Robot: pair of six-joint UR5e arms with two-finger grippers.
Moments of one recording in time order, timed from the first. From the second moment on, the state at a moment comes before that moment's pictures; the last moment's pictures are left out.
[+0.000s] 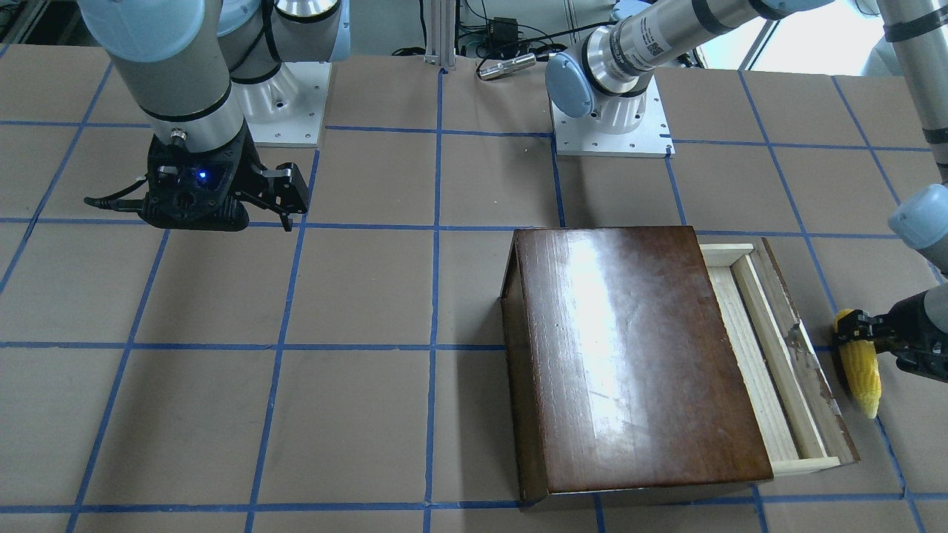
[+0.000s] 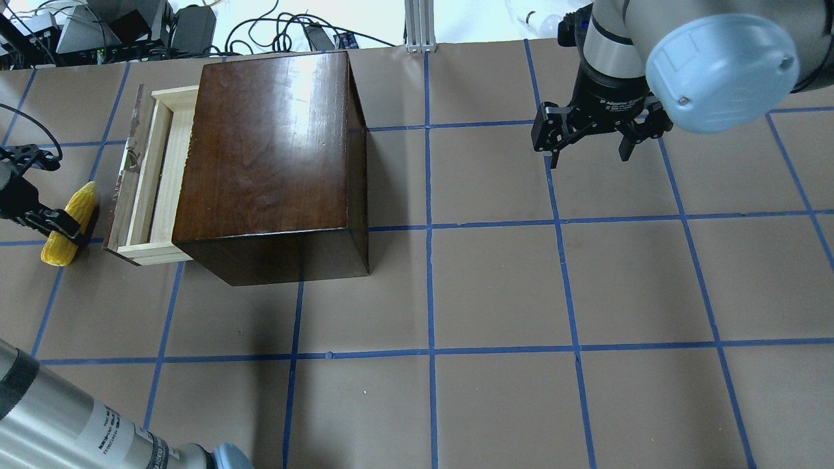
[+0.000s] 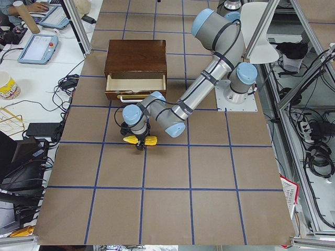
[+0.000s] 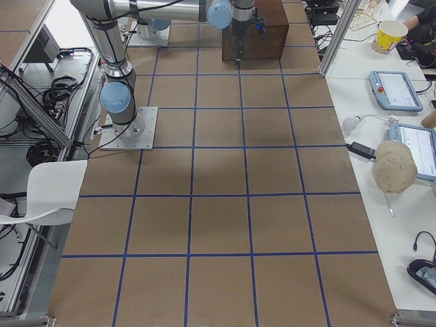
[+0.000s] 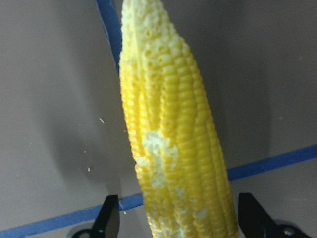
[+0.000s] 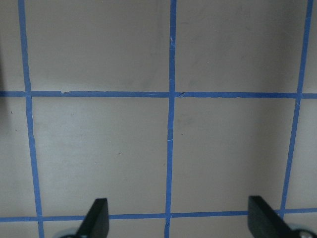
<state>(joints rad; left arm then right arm) -0.84 -2.18 -1.56 -1.07 1.64 0.99 1.65 -1.48 1.58 -1.62 -1.64 0.06</state>
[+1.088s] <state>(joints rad) -0.88 -2.09 -1.52 -1.08 1.65 0.97 1.65 -1.48 1.58 -1.62 -1.64 0.06</state>
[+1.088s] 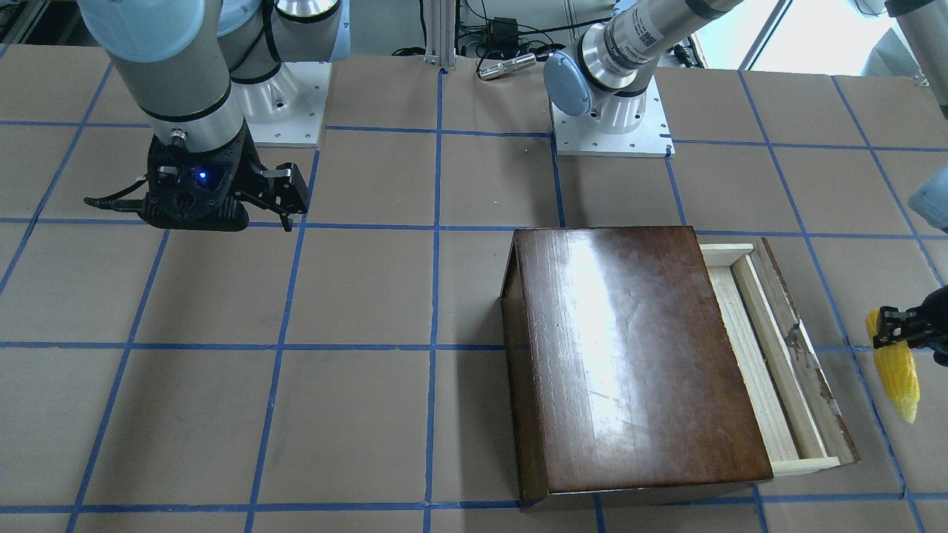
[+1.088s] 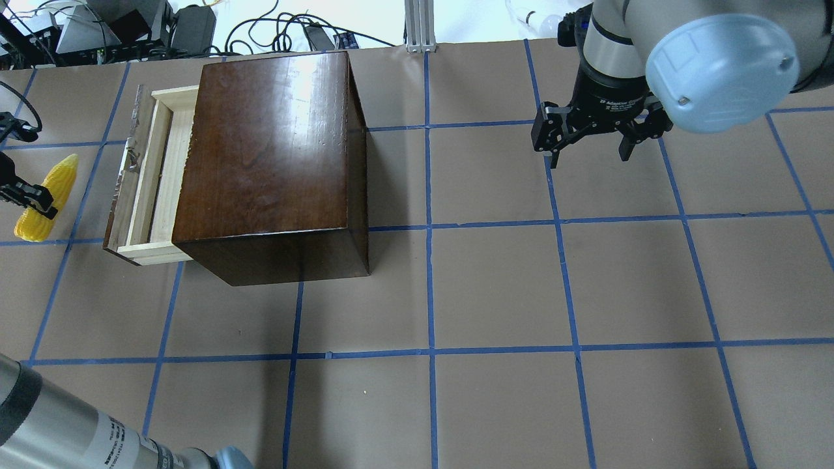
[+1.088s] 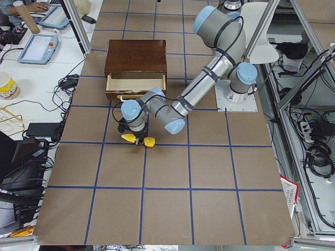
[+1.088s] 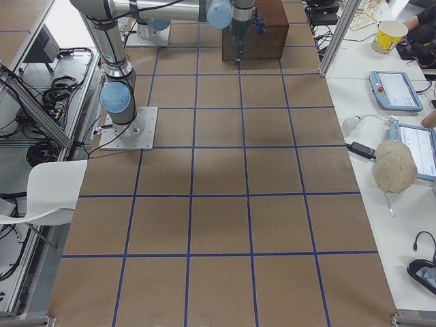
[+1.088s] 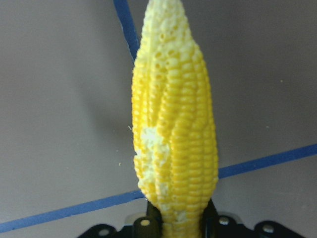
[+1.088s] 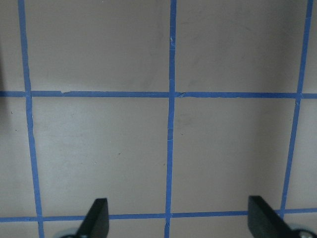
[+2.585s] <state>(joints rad) -1.23 -1.82 -1.42 -1.47 1.62 0.38 1.65 -1.48 1.58 -1.62 -1.64 0.06</state>
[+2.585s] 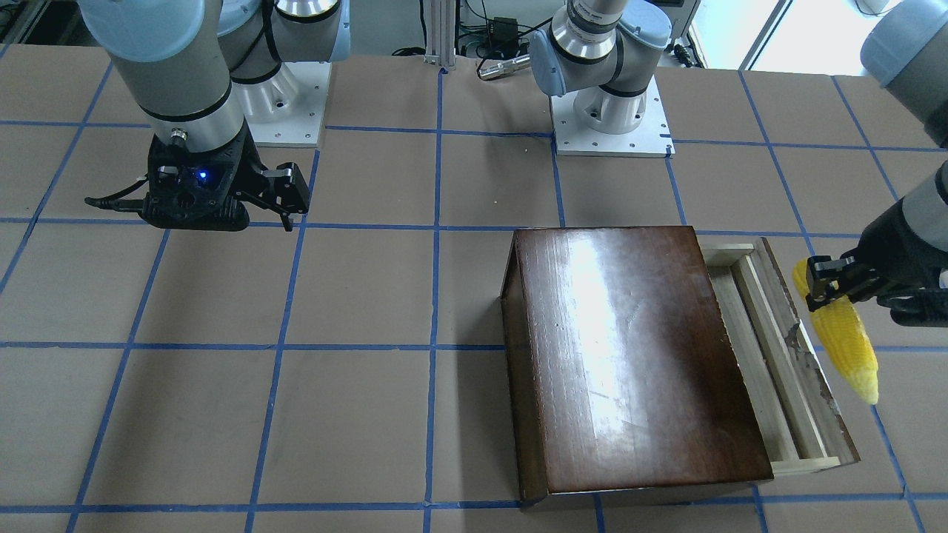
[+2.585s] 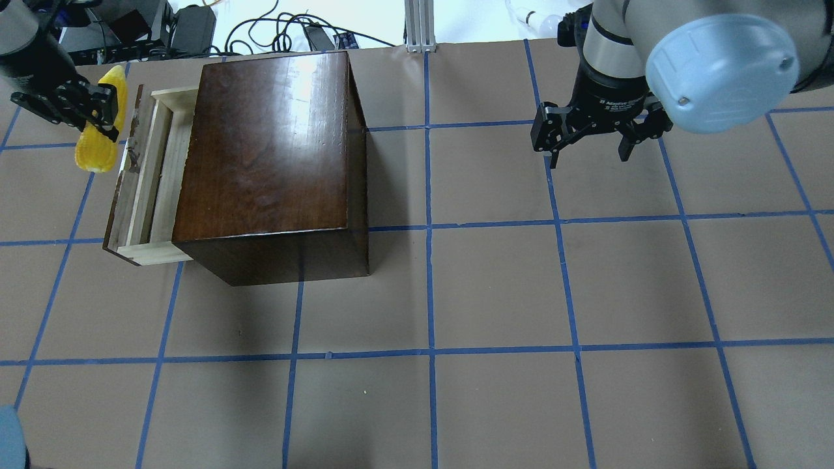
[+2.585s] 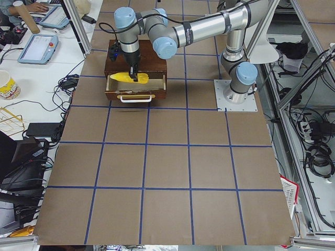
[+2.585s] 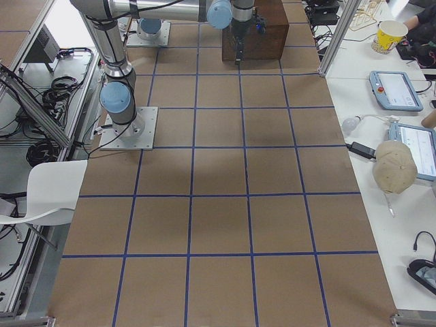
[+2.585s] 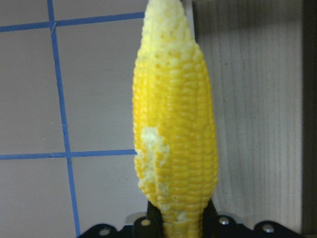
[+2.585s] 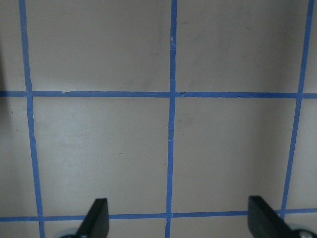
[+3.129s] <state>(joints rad) -1.26 -1.86 -1.44 -1.48 1.59 0.38 1.65 -1.48 1.58 -1.62 -1.64 0.06</state>
